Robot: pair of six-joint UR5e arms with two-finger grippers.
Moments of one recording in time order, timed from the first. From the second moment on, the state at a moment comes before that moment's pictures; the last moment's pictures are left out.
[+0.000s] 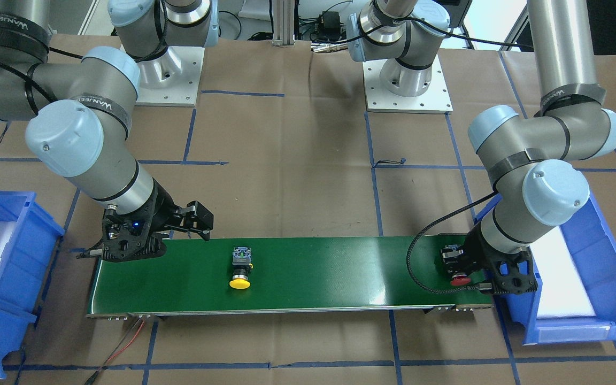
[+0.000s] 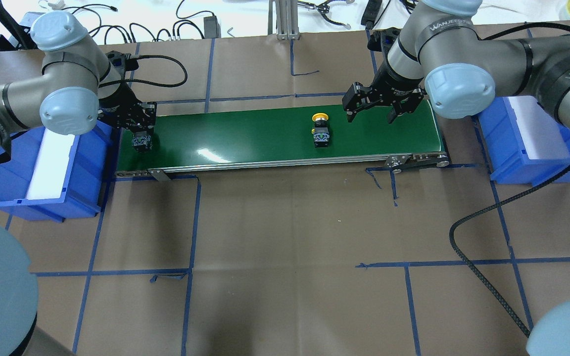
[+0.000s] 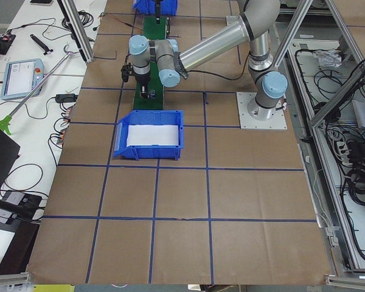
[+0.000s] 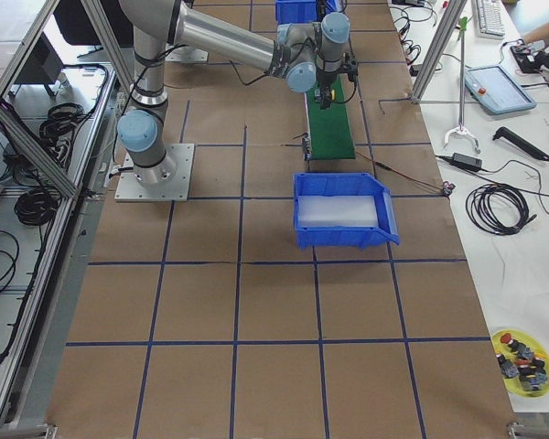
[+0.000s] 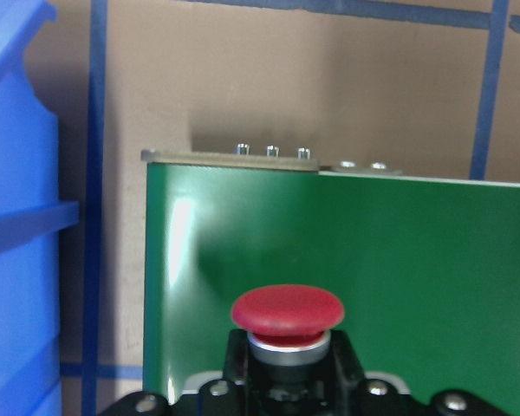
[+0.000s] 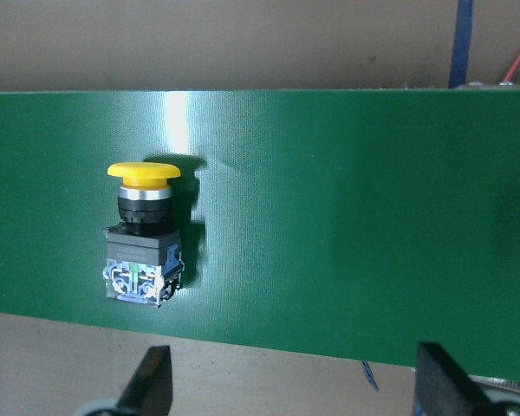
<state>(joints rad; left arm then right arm) -1.38 -1.99 -1.67 -1.02 1.55 0.14 1.59 -1.26 1.65 -1.99 -1.35 -0.03</state>
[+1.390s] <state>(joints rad) -1.41 -1.79 -1.68 -1.20 1.55 0.13 1.58 -1.19 1.64 -2.05 -1.35 -0.03</state>
